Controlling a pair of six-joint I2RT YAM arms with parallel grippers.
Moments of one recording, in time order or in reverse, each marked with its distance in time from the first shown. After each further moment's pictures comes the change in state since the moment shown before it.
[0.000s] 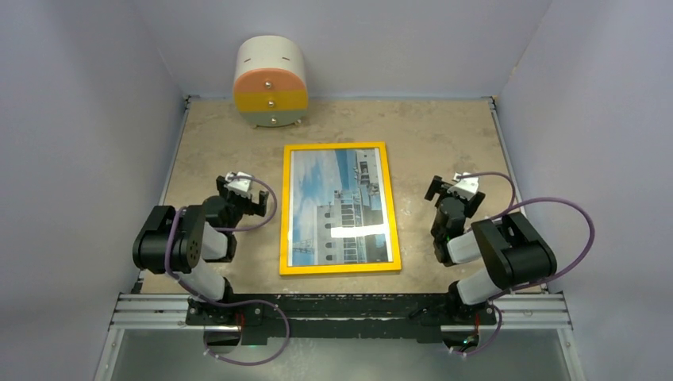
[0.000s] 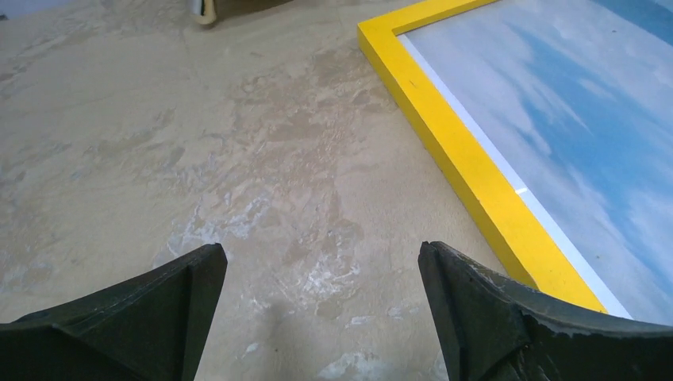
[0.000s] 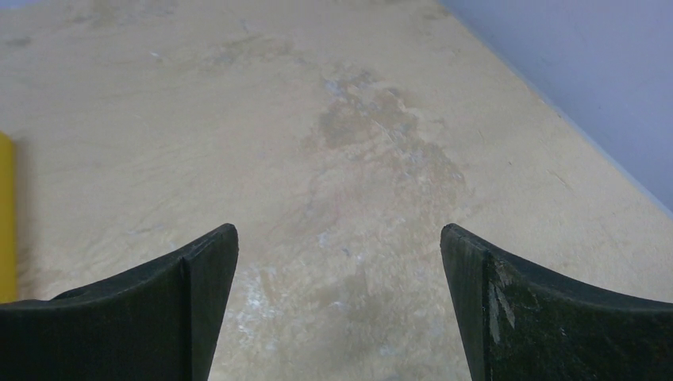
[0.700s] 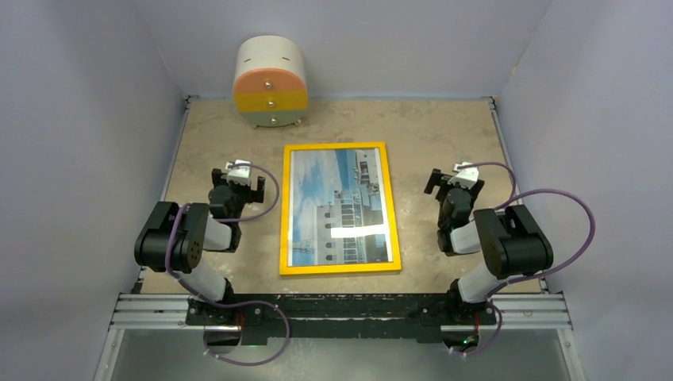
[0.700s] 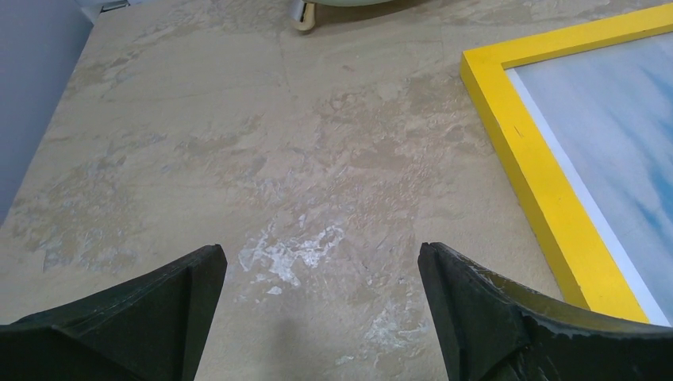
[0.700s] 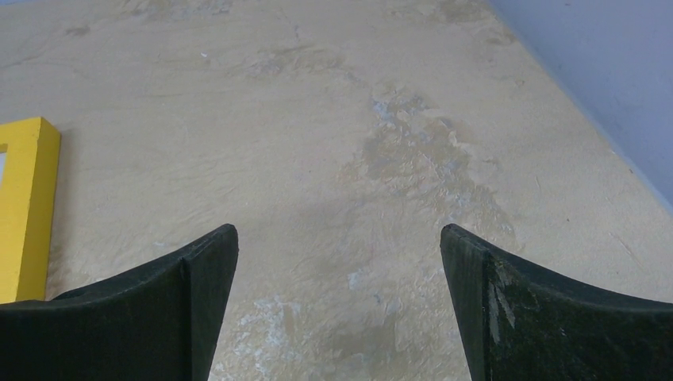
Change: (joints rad) left arm -0.074 0.028 0.073 -0.003 -0.314 -0.004; right arm -0.115 0.069 0.074 0.037 -0.291 -0.054
